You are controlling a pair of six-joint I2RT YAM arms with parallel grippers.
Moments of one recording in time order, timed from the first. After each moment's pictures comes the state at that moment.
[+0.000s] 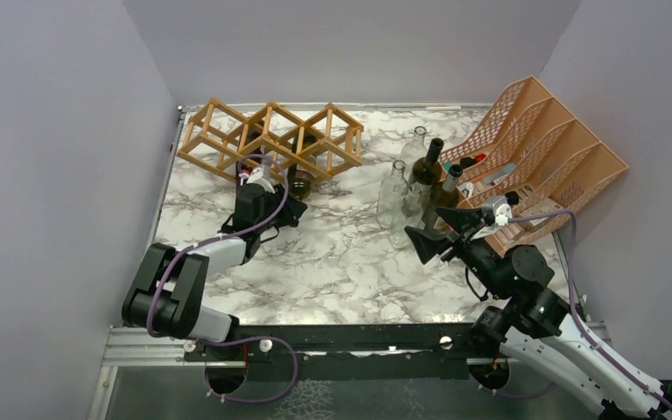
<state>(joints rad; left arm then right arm) -0.28 1.45 0.51 0.49 0.22 -0.68 0.82 0.35 0.49 -0.02 0.17 0.21</state>
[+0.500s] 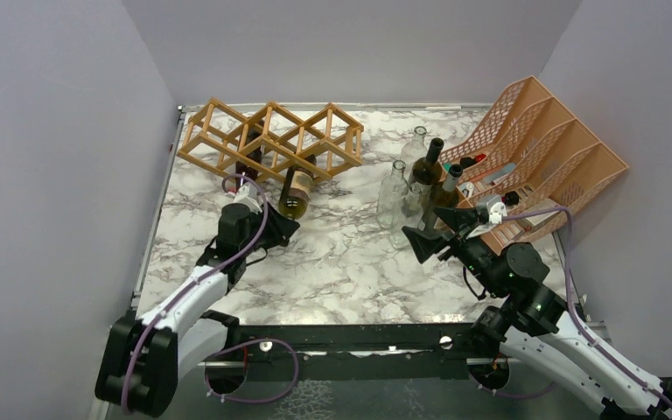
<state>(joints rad) -0.28 1.05 0.35 0.25 0.26 -0.72 0.82 0.37 0.49 -0.02 0.17 0.20</state>
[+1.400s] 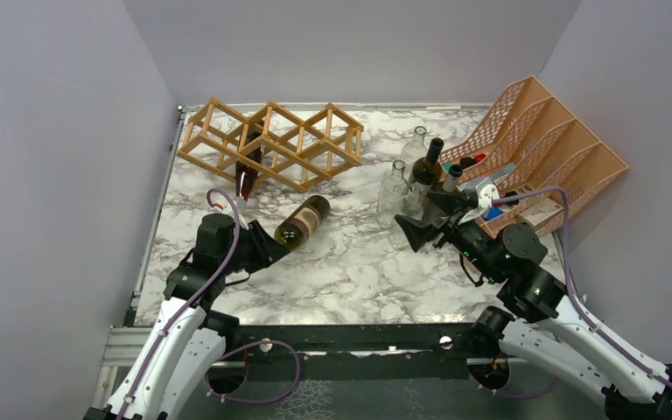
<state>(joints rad) -0.28 0.58 0.53 -0.57 0.33 -0.75 0.82 0.53 0.64 -0.03 0.14 0.12</state>
